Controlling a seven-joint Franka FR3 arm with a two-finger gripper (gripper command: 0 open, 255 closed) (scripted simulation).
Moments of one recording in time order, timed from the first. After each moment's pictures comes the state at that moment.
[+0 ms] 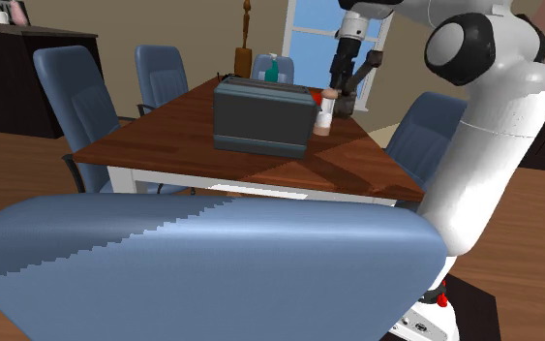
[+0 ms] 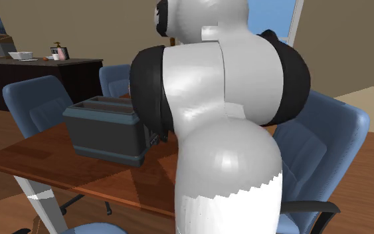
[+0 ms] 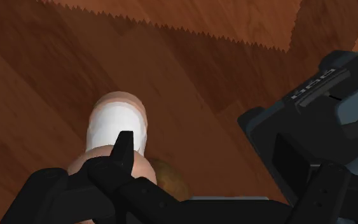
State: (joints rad) arm -0.09 0.03 -0.57 -1.45 0.12 1.39 -0.64
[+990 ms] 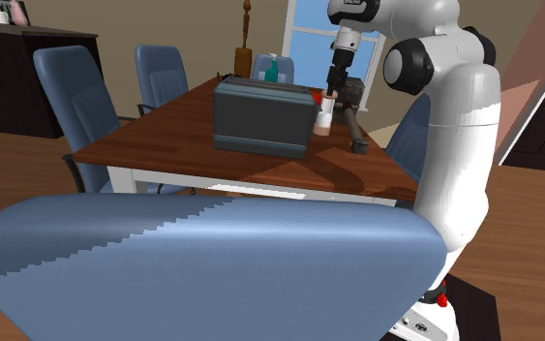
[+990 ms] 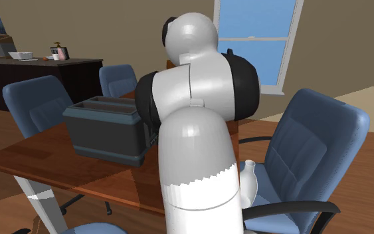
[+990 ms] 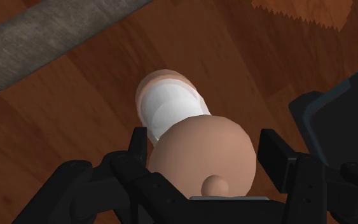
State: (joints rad) arm -0.22 0.30 -0.62 -1.23 0.27 1.36 -0.80
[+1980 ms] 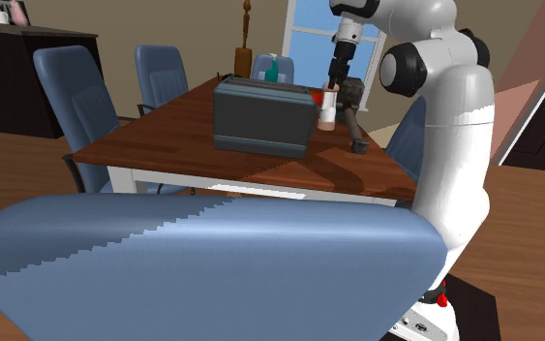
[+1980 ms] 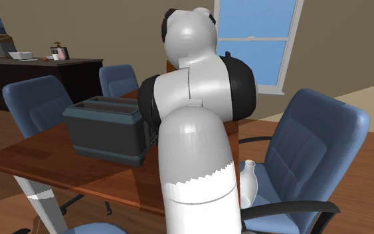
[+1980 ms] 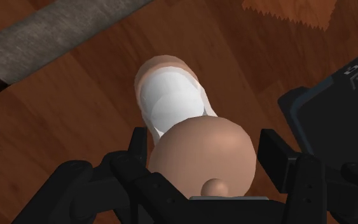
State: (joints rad) arm -0.25 0.34 -0.62 -1.10 0.30 1.27 -0.79
